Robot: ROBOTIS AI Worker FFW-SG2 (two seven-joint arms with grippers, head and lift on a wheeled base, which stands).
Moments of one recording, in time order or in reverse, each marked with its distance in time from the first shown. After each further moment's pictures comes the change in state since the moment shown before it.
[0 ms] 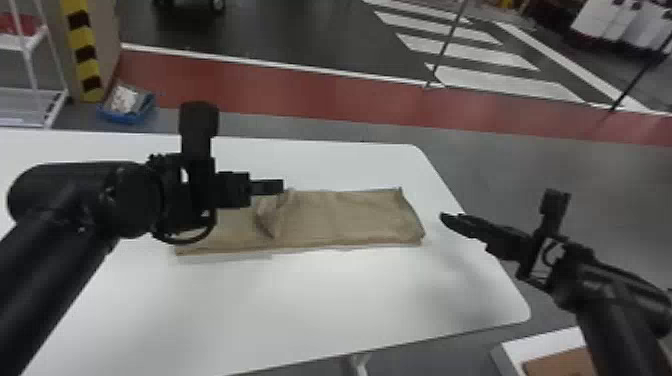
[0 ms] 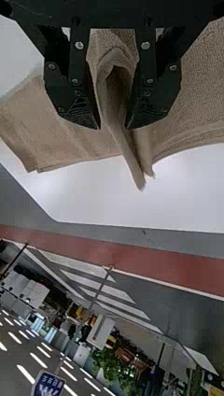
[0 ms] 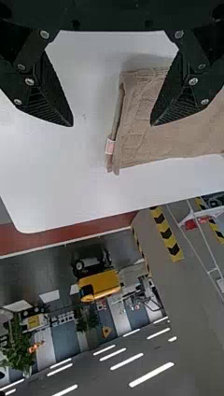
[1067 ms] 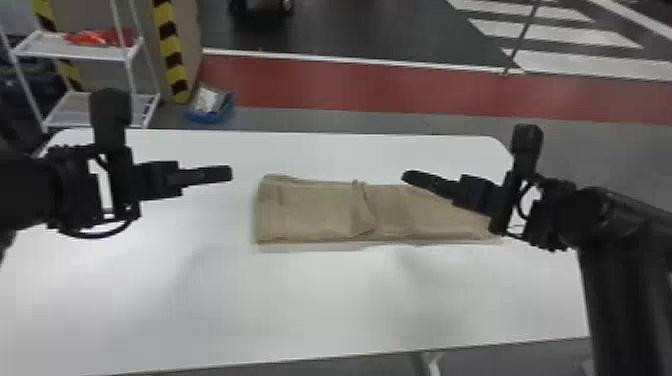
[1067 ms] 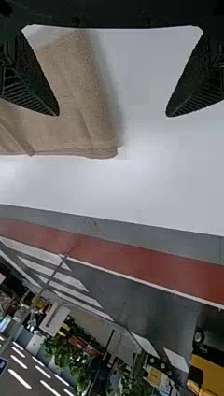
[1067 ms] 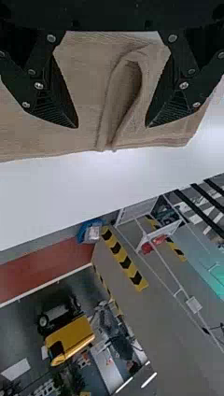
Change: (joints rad) left arm 0.175 0.313 0.321 -0.318 0.052 0.241 -0.070; right arm -0.059 0.322 0.125 -0.545 -0.091 0.669 -0.346
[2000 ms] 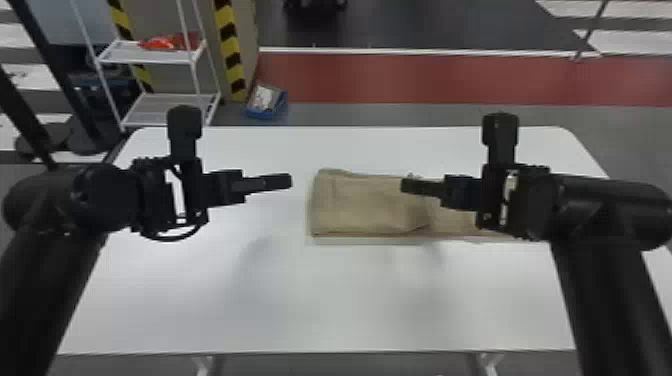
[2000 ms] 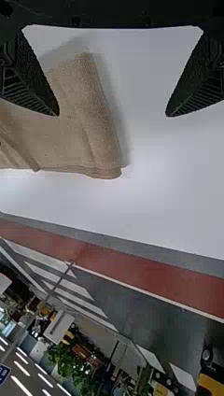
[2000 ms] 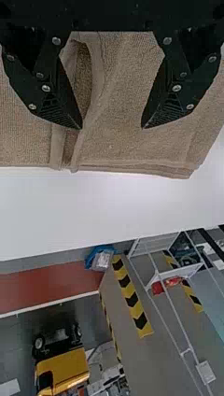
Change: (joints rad) left arm 0.036 -0.003 0.008 0.012 -0.010 -0.006 -0.055; right arm -0.057 0.176 0.200 0.065 0.248 -0.046 -0.158
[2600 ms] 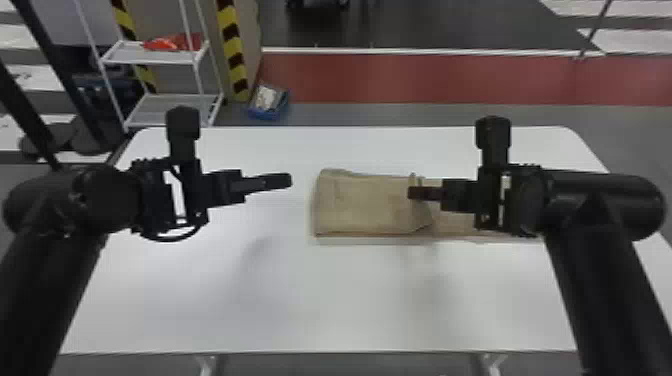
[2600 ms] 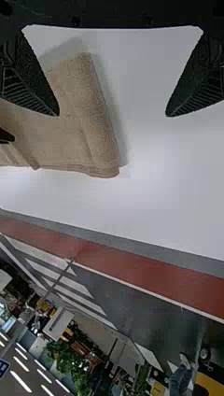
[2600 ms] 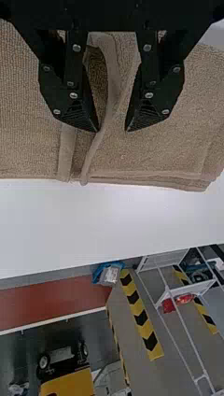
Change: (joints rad) left arm 0.005 -0.001 0.016 -0.002 0.002 0.001 -0.002; right arm -0.046 -0.010 0.028 0.092 0.012 0.002 -0.020
